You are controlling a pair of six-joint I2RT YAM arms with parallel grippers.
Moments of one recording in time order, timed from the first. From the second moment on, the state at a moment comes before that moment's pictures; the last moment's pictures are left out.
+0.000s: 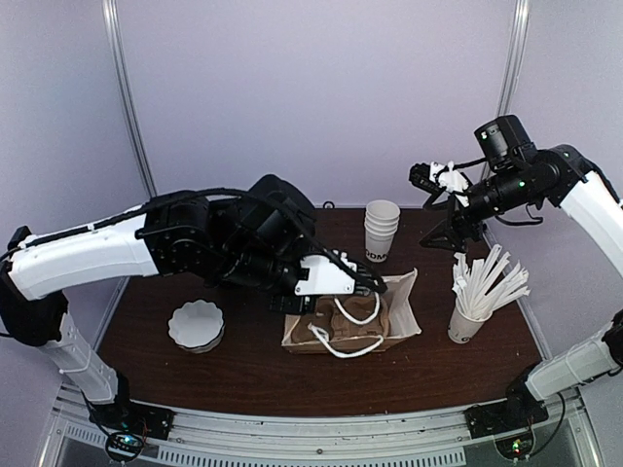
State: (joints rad) left arm -1.27 1.60 1.67 -0.85 -0.18 0.69; right arm 0.52 1.30 1.59 -1.11 -0.36 -0.70
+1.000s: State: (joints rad) left arm -1.47 1.59 1.65 -0.89 -0.41 0.56; right arm 0.46 1.30 1.59 -1.12 -0.38 -0.71
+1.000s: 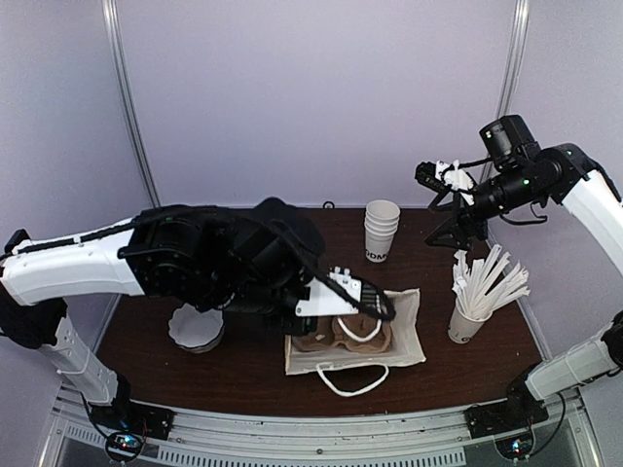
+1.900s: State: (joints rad) left arm -0.82 1.85 2.32 -1.20 0.34 0.24; right arm 0.70 1.40 2.01 -1.39 -0.56 -0.80
